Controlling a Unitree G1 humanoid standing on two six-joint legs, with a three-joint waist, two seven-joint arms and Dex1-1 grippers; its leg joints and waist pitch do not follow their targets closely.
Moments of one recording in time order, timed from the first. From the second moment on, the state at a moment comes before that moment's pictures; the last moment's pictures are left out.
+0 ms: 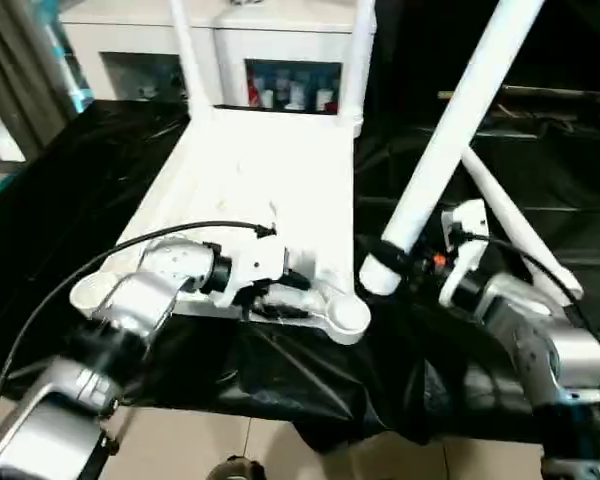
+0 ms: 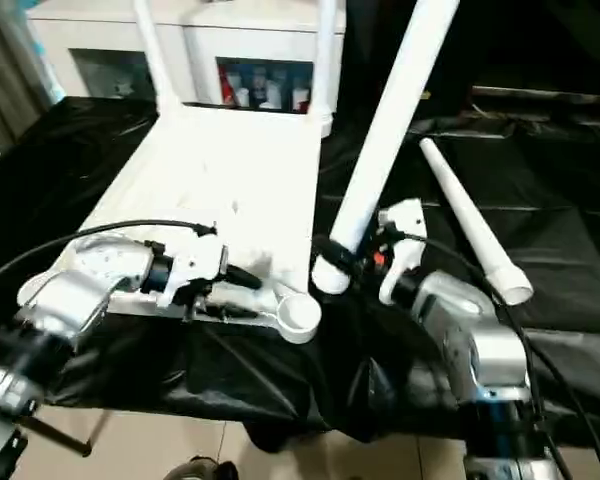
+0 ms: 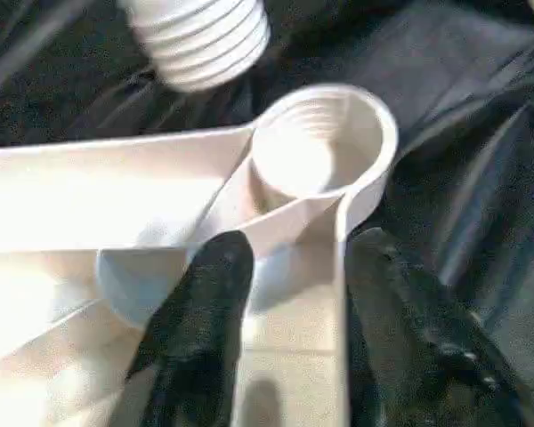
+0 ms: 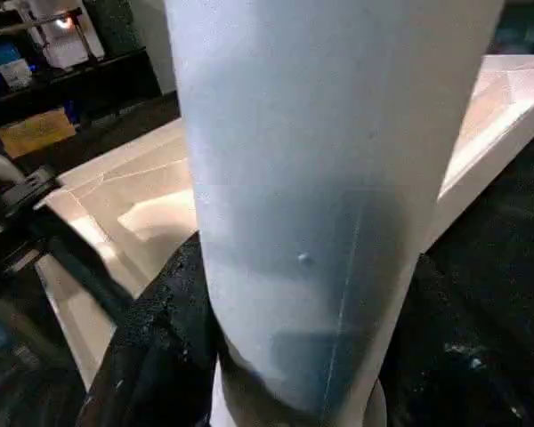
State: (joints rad) left arm -0.67 0.45 -0.40 0.55 0.00 -0.10 -1.25; right arm -0.31 -0.30 -0.04 0.03 0.39 0.50 0.70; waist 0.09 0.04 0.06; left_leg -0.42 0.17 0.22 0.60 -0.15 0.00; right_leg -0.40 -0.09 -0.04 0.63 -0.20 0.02
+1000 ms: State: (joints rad) left arm -0.71 0.40 -0.40 0.74 0.06 -0.12 -1.28; right arm -0.29 -0.31 -0.03 0.02 0.39 0.50 0.69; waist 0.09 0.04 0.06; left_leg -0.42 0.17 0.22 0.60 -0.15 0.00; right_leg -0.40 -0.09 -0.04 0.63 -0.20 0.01
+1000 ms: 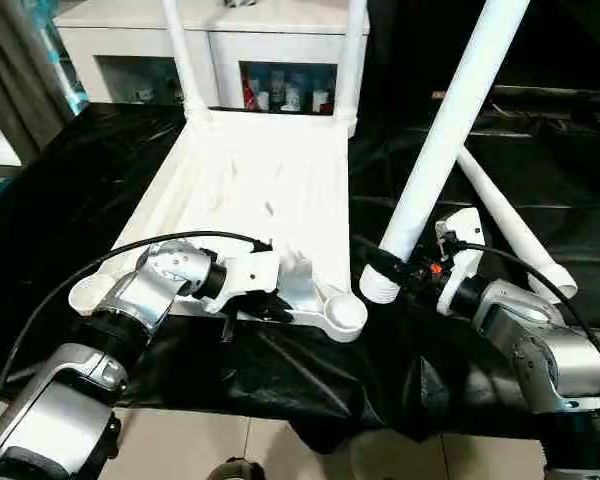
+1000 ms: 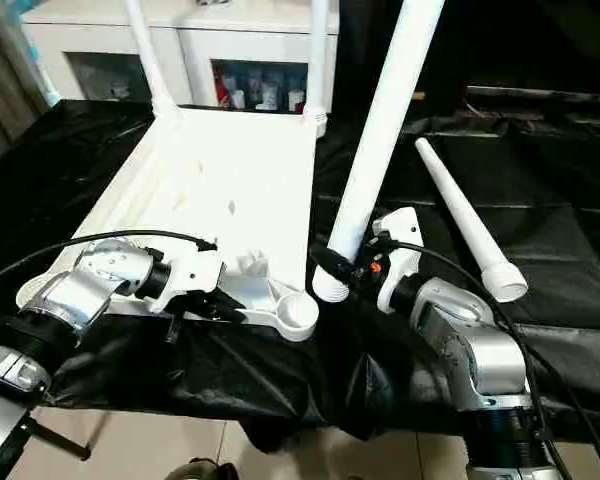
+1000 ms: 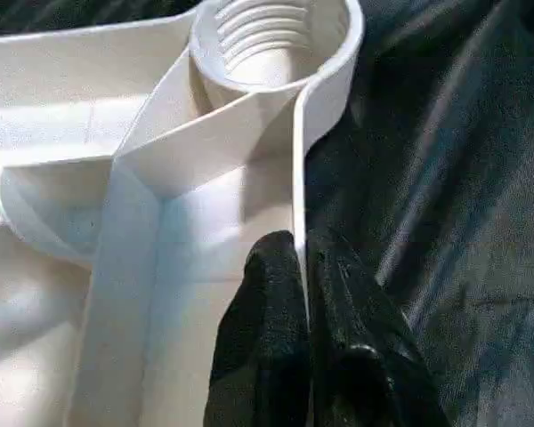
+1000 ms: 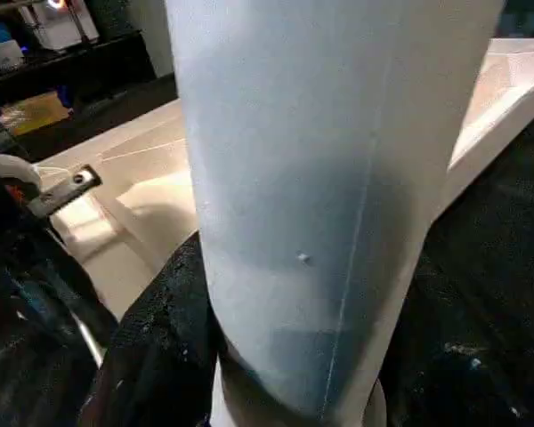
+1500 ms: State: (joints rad) left arm -0.70 0.26 -0.36 0.72 0.04 0.05 -1.11; right arm -0.45 -0.31 0.03 0.22 0.35 0.49 0.75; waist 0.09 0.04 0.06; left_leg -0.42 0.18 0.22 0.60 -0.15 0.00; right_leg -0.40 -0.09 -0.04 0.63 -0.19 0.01
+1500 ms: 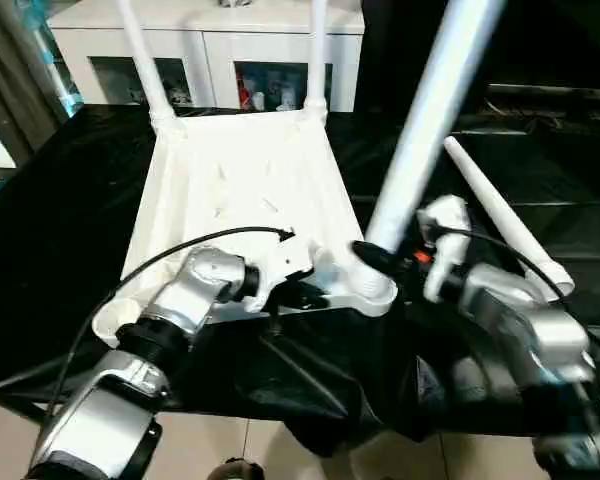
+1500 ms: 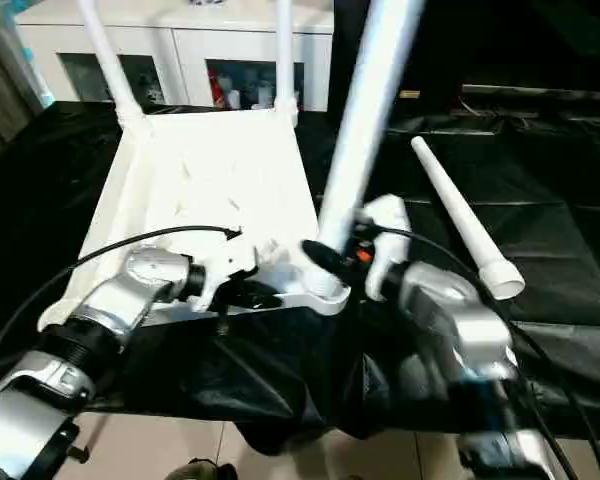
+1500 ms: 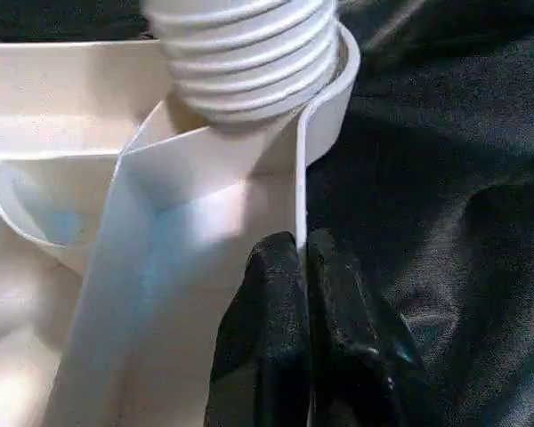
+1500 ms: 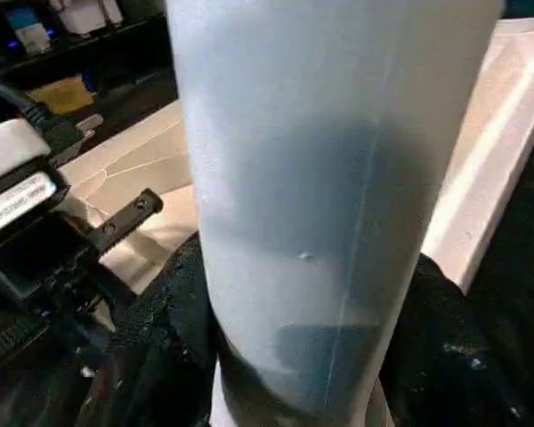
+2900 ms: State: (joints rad) left arm -0.70 0.27 -0.35 0.73 0.04 0.05 -1.12; right arm -0.53 -0.40 0.07 0.34 0.34 0.54 0.87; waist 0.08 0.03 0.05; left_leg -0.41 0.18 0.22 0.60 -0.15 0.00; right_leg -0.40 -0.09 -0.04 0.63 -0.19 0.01
